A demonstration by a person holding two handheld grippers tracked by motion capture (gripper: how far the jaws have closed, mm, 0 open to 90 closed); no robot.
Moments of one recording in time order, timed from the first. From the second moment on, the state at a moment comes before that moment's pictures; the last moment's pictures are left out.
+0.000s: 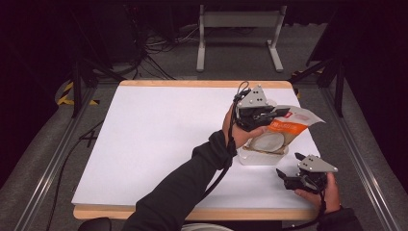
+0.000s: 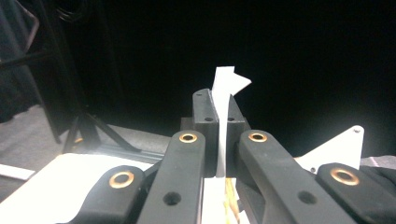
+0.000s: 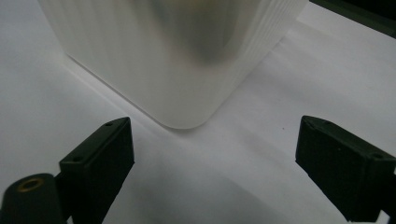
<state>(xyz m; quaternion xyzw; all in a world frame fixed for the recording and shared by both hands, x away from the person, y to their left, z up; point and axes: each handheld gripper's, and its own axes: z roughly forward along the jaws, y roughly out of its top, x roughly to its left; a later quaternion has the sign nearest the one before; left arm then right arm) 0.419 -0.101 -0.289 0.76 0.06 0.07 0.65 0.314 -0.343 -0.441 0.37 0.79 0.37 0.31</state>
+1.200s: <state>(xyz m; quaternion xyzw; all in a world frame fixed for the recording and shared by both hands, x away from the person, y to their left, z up) 0.435 -0.100 -0.338 0.72 0.09 -0.03 0.69 0.314 -0.343 -0.442 0.37 0.79 0.36 0.31</state>
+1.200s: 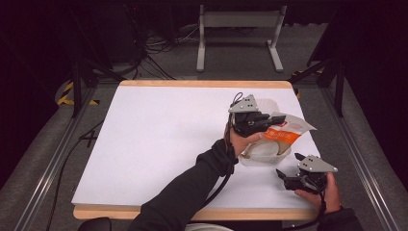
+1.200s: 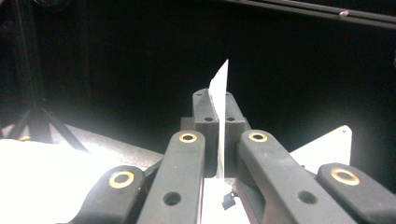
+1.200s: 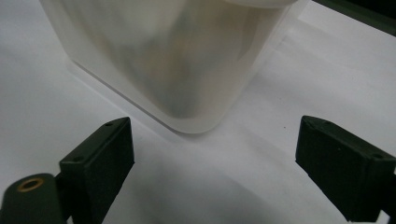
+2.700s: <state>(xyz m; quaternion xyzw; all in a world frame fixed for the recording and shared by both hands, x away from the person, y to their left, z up) 0.432 -0.113 -0.359 0.89 0.02 0.01 0.46 0.315 -0.341 -0.444 0.37 0.80 0.35 0.30</state>
